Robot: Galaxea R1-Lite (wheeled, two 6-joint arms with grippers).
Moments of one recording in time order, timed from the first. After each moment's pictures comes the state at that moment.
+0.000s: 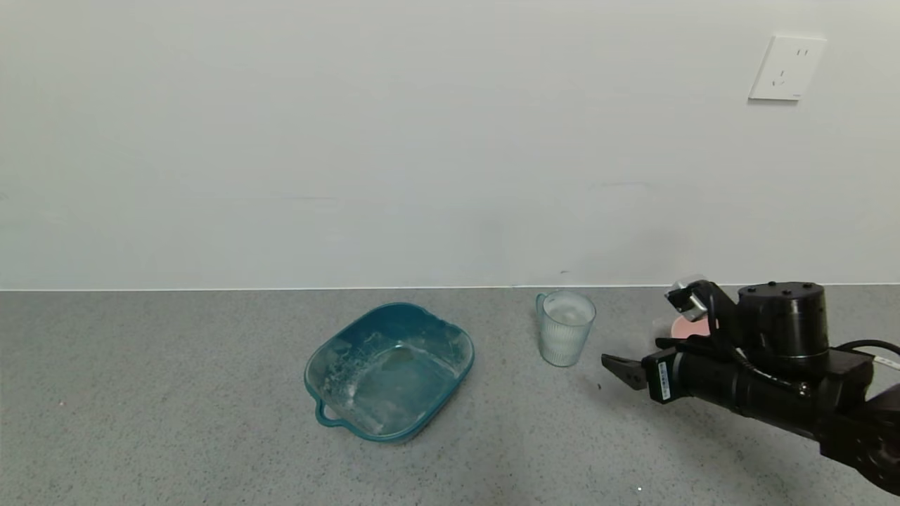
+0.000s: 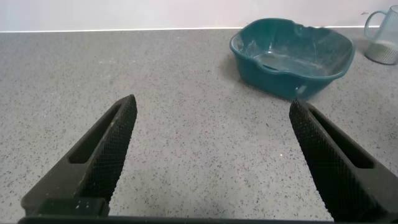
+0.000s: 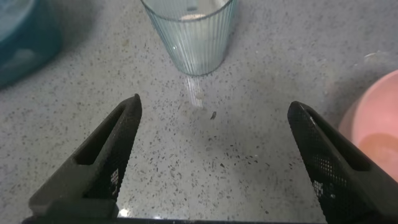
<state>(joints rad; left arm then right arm) 0.00 0.00 0.00 0.00 0.00 0.00 0.32 1.81 -0.63 -0.69 0.07 0.03</state>
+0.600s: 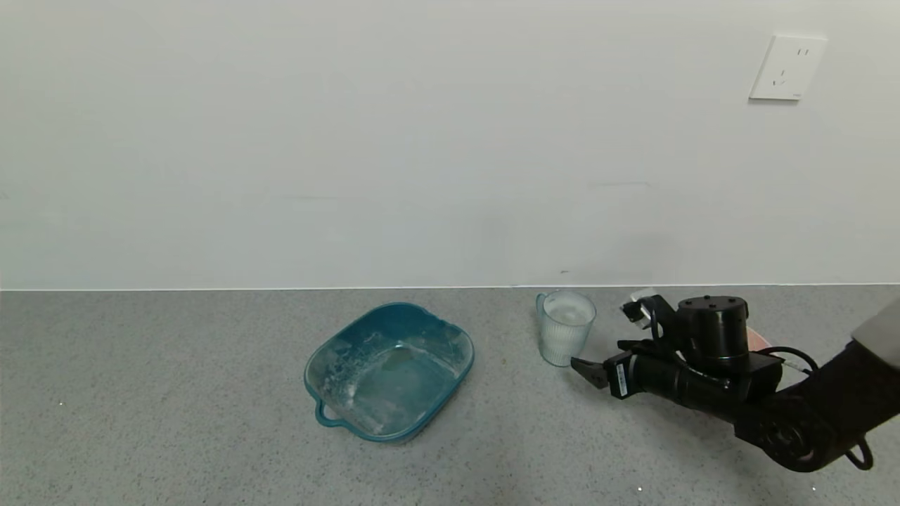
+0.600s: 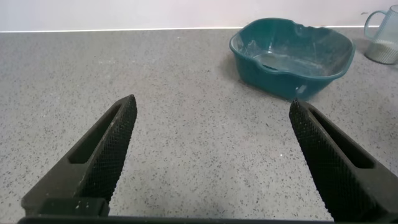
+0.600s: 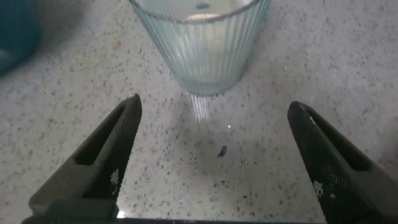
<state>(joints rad) 0.00 0.00 0.00 0.00 0.00 0.00 0.32 2.07 -0.72 -0.88 0.14 -0.01</state>
